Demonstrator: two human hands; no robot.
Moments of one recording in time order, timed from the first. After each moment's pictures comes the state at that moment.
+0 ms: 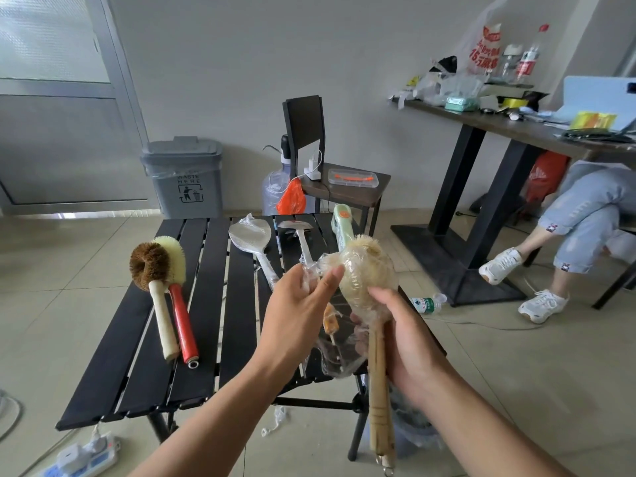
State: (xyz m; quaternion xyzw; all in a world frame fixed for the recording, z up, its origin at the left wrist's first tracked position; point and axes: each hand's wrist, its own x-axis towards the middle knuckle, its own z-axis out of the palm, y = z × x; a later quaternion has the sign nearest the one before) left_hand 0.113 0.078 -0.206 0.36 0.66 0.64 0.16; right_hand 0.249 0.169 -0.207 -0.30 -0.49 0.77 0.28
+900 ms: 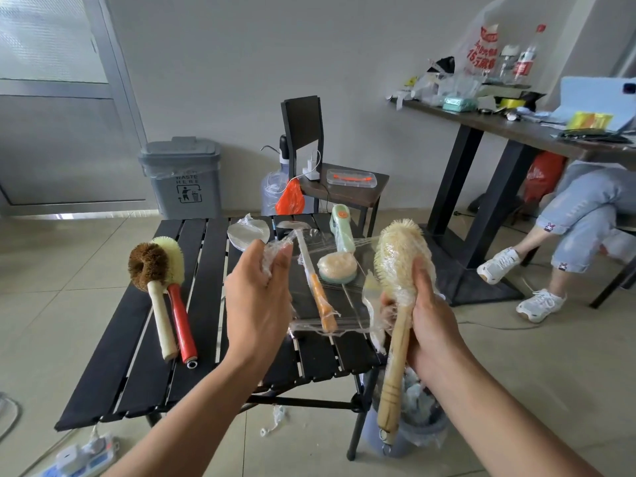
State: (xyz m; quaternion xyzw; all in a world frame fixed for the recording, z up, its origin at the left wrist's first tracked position) left_hand 0.093 0.064 -0.191 0.33 0.67 0.67 -0.05; right_hand 0.255 0.197 -0.196 -0.36 -0.40 0.76 0.37
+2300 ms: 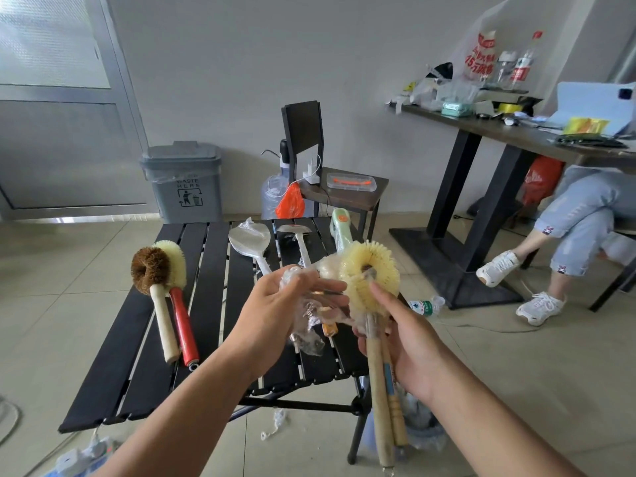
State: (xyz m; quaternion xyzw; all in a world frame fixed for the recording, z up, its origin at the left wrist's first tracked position) left_hand 0.087 0.063 -0.198 0.41 0.52 0.67 0.34; right_hand 0.258 0.187 -0.208 -0.32 -0.46 0.79 0.23
